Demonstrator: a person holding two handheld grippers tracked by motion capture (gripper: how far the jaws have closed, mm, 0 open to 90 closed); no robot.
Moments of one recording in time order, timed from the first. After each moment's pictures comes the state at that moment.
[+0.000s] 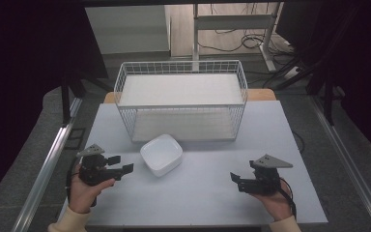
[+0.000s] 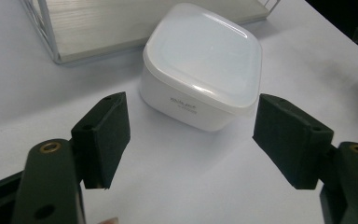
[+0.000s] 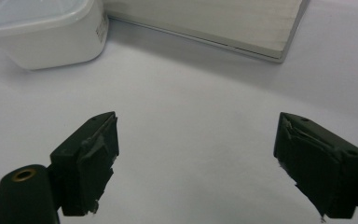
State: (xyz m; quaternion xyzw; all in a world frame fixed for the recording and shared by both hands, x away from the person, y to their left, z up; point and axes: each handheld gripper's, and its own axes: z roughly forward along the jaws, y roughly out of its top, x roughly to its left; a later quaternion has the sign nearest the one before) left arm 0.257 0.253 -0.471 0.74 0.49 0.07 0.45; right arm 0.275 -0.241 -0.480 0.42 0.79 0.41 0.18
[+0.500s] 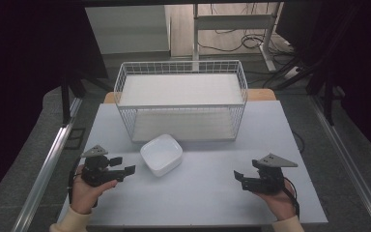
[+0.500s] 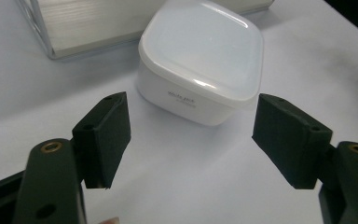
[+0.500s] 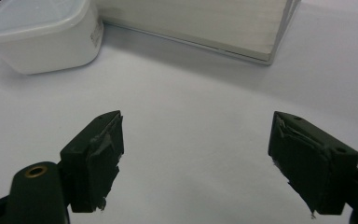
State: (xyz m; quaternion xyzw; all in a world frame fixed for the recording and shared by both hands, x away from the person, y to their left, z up) left arm 0.256 0.247 -0.473 0.75 0.49 0.08 0.44; right arm 0.275 -0.250 -0.476 0.43 0.78 0.42 0.18
